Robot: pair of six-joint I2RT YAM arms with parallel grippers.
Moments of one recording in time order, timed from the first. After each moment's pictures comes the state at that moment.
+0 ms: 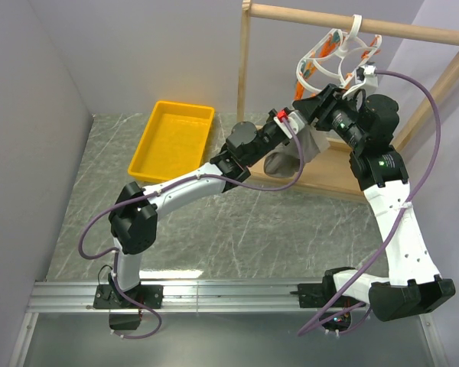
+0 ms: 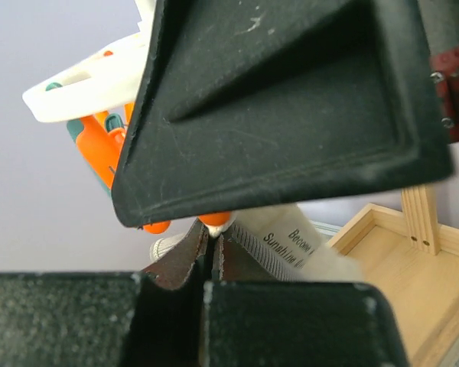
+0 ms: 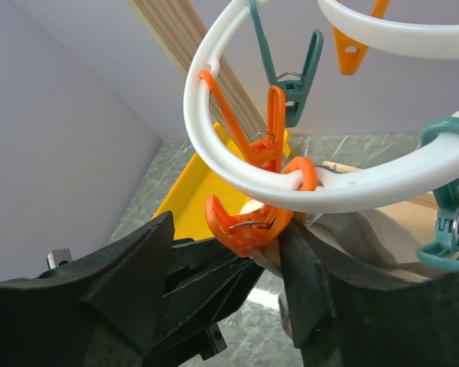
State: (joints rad) left arm -0.93 1.93 1.69 0.61 0.02 0.41; right arm 0.15 1.18 1.45 -0.30 -0.30 0.50
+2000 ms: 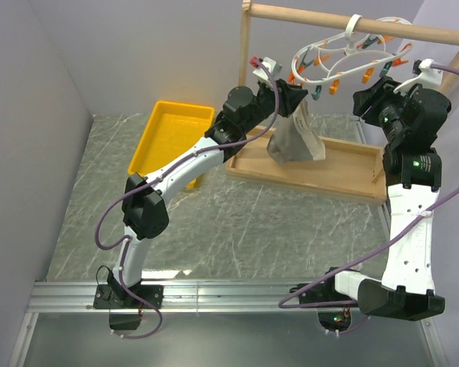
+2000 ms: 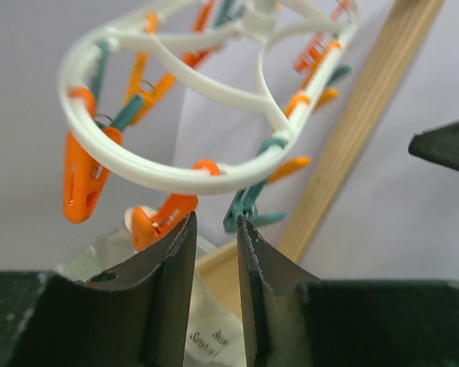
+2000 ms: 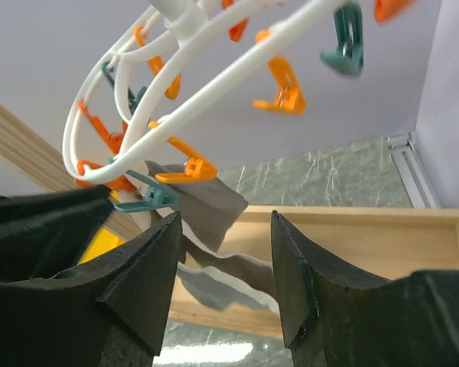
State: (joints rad) left arm -0.80 2.10 2.08 0.31 0.14 -0.31; right arm -0.15 1.18 1.62 -0.52 -0.14 0.31
